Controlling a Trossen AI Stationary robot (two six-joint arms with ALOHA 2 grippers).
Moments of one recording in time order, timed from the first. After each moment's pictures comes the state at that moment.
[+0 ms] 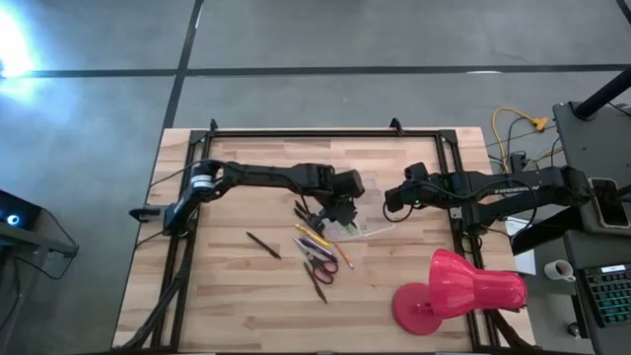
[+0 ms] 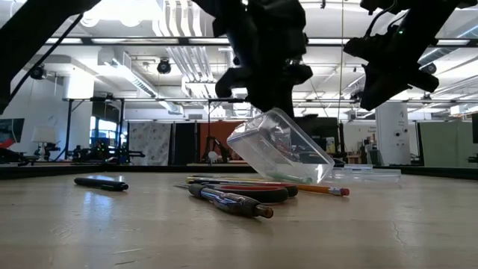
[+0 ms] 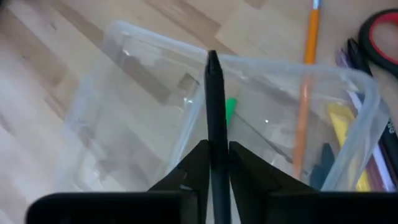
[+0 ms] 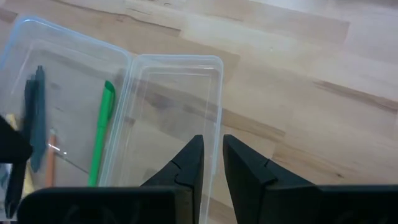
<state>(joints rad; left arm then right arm) 0.08 2.12 1.86 -0.81 0.13 0.98 -0.01 1.02 0.75 -0.81 0.49 1.10</state>
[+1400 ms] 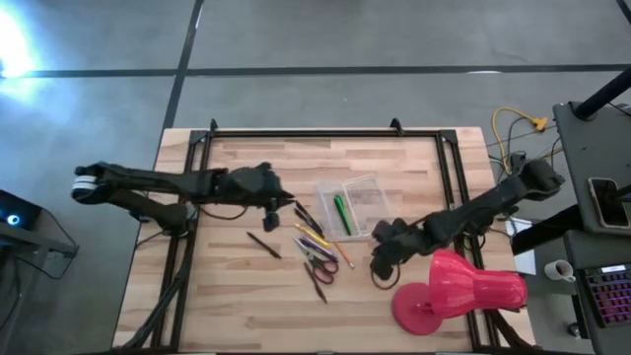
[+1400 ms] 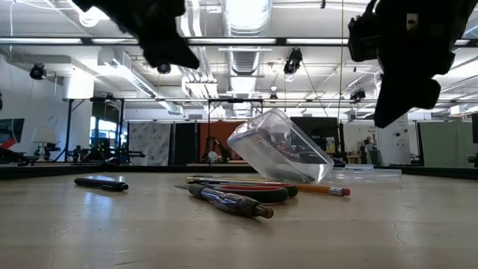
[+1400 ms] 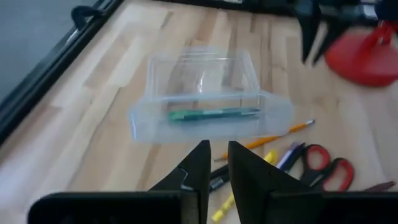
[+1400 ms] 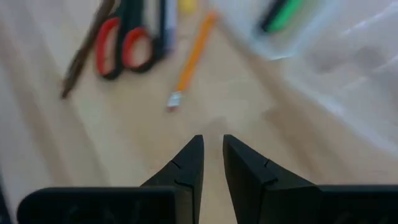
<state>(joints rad) 0.03 1.13 0.84 -0.25 -0.13 -0.14 0.41 1.40 0.81 -0.46 0.20 1.02</state>
